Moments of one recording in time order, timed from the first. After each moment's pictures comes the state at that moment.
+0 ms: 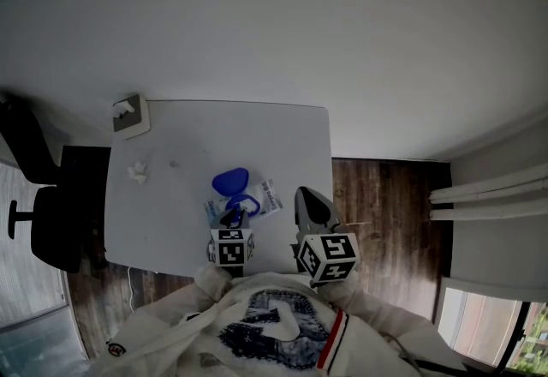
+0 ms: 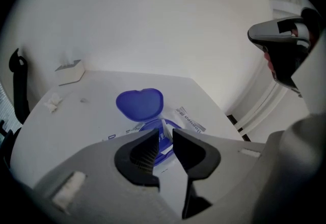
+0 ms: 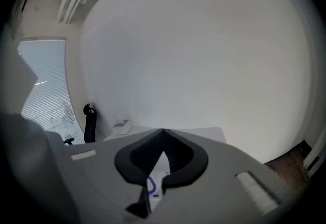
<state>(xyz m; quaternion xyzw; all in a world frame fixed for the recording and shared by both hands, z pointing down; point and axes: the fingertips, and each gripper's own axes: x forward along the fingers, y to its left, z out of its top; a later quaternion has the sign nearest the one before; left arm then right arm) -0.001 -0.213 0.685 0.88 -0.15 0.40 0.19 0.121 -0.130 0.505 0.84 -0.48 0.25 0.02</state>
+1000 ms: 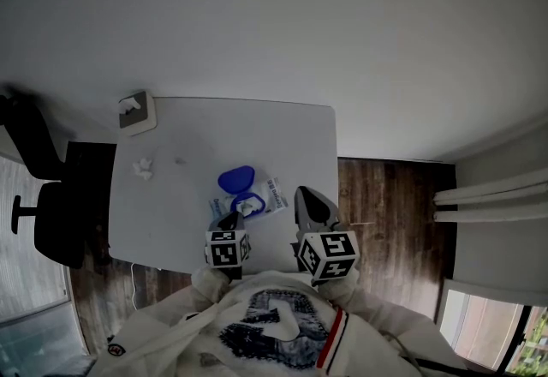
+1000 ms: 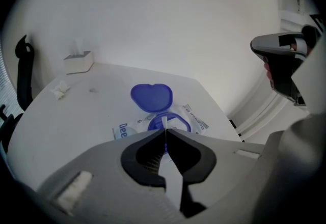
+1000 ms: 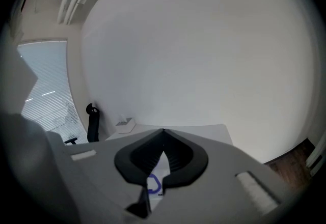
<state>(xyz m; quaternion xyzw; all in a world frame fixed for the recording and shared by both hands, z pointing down) -0.024 -0.218 0.686 0.87 -0.17 0.40 0.23 0.114 -0.137 0.513 0.83 -0.49 0.26 0.01</state>
